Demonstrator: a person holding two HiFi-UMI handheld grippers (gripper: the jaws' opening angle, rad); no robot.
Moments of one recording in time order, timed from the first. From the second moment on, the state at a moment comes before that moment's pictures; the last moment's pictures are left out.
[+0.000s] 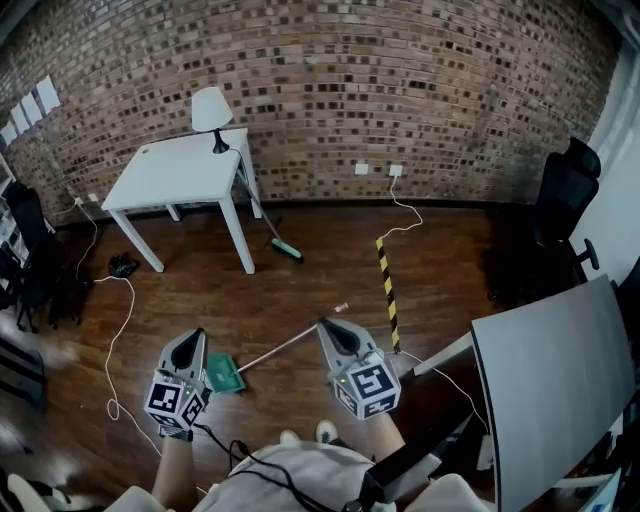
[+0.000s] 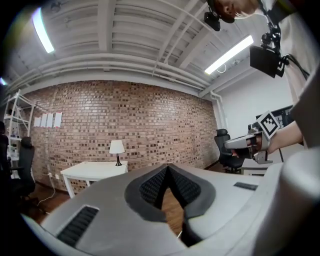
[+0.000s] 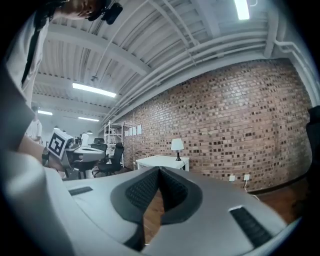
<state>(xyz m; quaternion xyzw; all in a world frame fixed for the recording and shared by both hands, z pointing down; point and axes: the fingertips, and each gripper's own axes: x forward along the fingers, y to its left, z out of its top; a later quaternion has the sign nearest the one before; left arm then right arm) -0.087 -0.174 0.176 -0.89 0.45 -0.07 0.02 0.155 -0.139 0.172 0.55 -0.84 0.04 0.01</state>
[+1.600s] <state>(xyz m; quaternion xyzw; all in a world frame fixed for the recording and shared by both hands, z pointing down) -0.105 -0.349 1.069 -0.85 0.25 -0.44 -0.14 0.171 -0.407 1.068 0.56 -0.51 0.63 -0.16</state>
